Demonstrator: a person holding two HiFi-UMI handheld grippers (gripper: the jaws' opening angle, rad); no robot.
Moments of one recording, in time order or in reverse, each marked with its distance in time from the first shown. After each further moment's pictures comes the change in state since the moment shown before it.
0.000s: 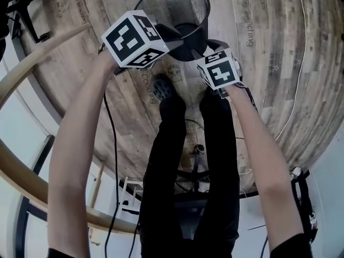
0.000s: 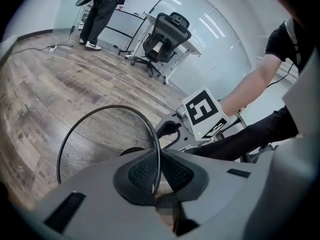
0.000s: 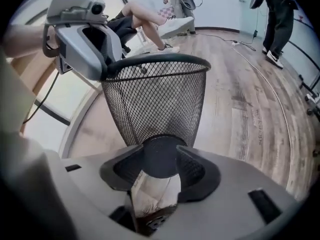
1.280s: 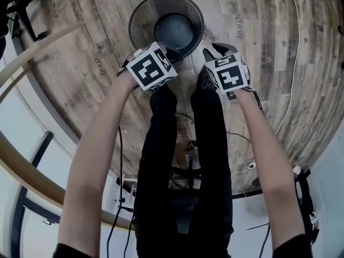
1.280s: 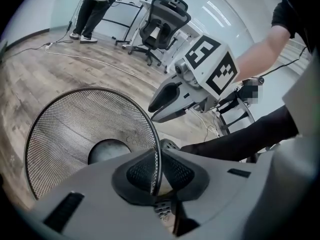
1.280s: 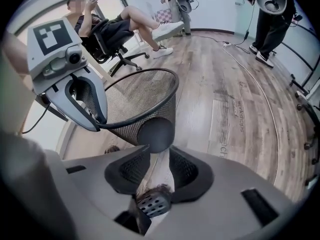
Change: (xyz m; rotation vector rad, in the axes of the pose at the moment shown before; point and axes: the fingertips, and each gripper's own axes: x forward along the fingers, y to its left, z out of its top) left arm 0.100 -0.076 -0.027 -0.008 0.091 0.061; right arm -0.057 -0.049 -0.069 0.000 0.005 -0.040
